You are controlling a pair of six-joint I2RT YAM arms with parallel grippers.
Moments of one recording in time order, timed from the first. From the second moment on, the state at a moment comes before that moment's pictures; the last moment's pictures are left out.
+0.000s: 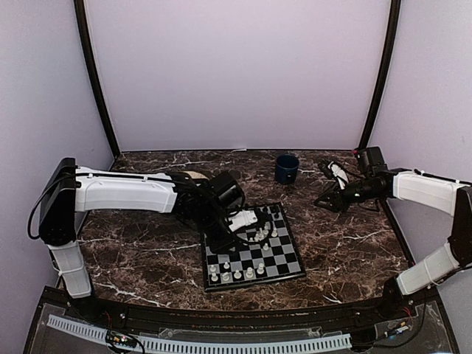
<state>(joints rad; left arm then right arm) -1.02 1.86 1.38 -0.72 0.18 0.23 0.21 1.38 0.85 -0.38 -0.65 -0.41</state>
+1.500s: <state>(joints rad) -1.01 1.99 1.44 -0.78 0.29 0.17 0.21 1.40 0.85 -0.39 -0.65 -0.42</state>
